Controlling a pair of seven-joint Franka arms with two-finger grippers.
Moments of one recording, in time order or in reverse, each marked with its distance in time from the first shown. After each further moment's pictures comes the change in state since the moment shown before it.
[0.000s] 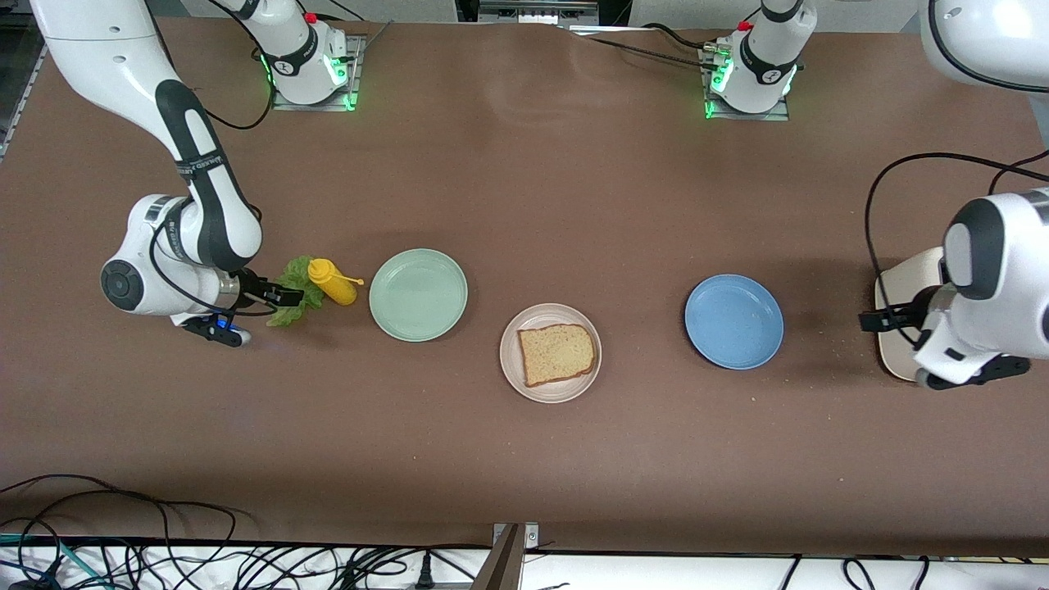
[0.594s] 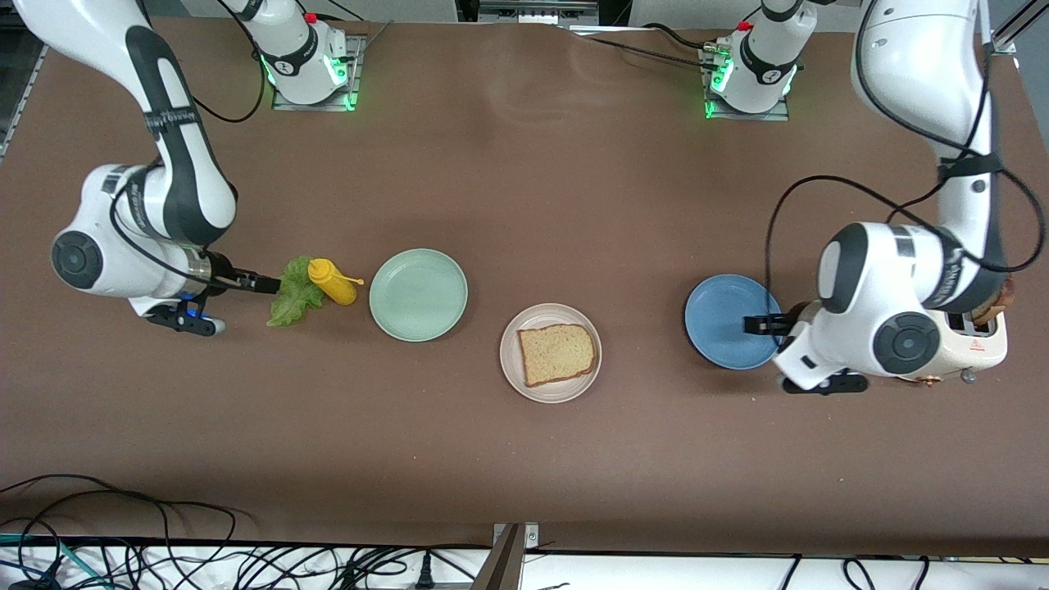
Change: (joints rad) left arm -0.038 0.058 -0.201 -0.001 -0.033 0.025 -0.003; right arm -0.004 -0.121 -0.003 -0.003 -0.073 -0.076 -0.004
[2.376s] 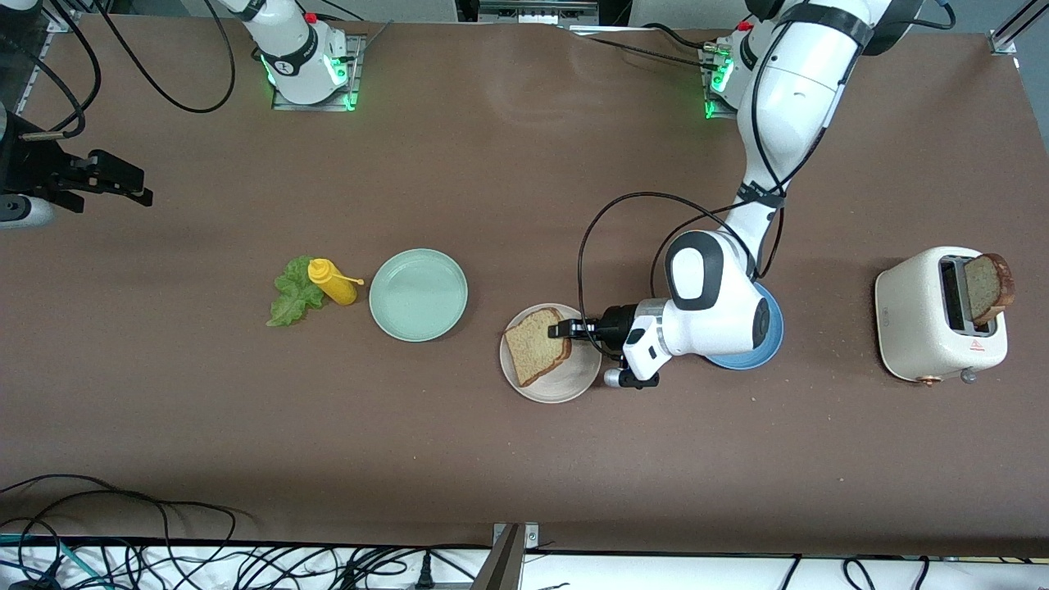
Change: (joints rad) left arm -0.127 0.190 -0.244 -0.041 -1.052 0.532 0.303; right arm -0.037 -0.383 0.009 0.323 -0.121 -0.502 -0.282
